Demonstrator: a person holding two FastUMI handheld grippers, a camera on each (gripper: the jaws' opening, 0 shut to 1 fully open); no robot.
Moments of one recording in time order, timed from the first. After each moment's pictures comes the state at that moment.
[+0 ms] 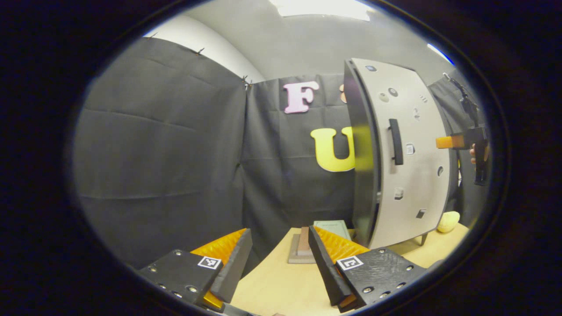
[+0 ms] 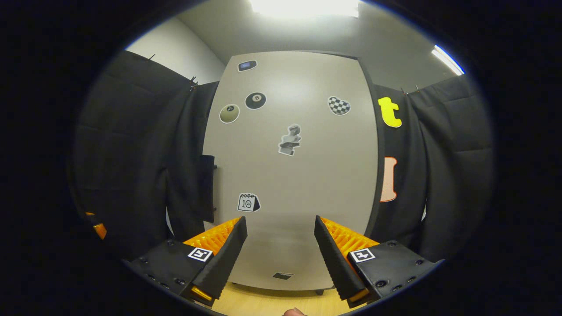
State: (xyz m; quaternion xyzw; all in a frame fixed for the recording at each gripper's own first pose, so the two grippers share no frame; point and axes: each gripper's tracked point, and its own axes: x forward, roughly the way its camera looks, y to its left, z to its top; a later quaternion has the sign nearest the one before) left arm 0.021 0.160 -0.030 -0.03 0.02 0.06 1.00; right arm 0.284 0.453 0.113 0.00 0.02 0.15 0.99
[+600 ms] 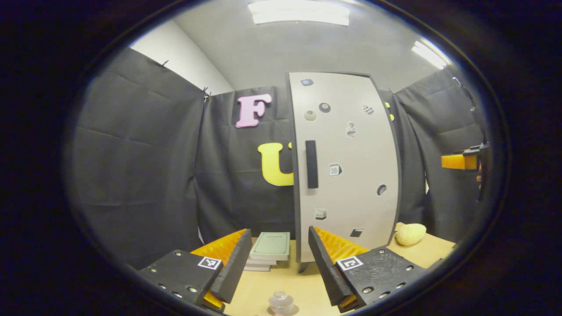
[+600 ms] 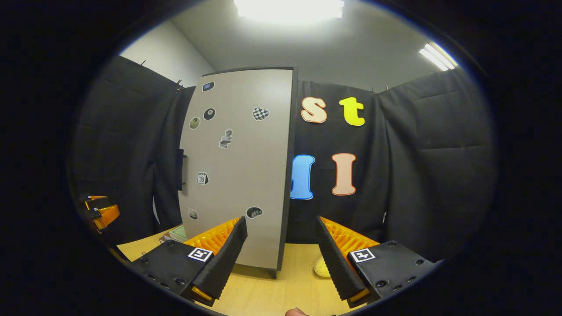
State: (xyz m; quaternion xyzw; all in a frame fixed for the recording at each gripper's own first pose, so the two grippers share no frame) left arm 0.000 -0.039 0.038 -0.03 -0.01 -0.03 1.00; right arm 0.201 0.255 0.093 -0.01 0.03 0.10 0.99
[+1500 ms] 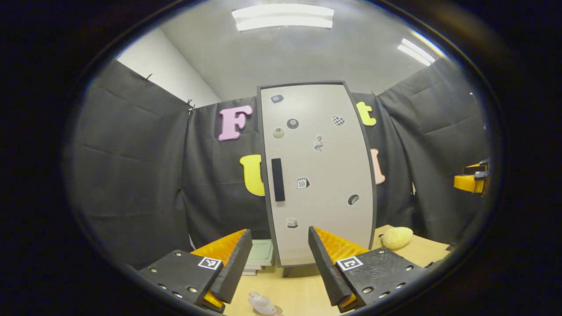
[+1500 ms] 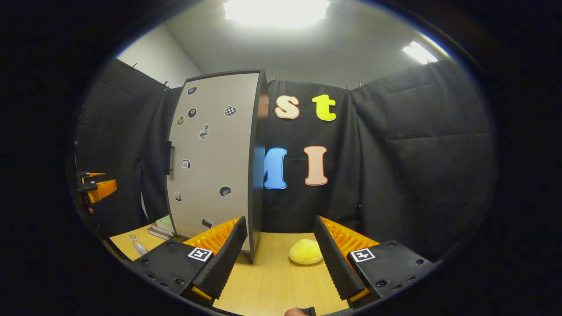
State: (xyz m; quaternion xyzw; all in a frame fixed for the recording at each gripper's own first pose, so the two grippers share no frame) left arm -0.036 -0.081 0.067 -0.01 -0.03 -0.06 1.00; right arm 0.119 0.177 0.061 0.00 0.04 0.04 1.00
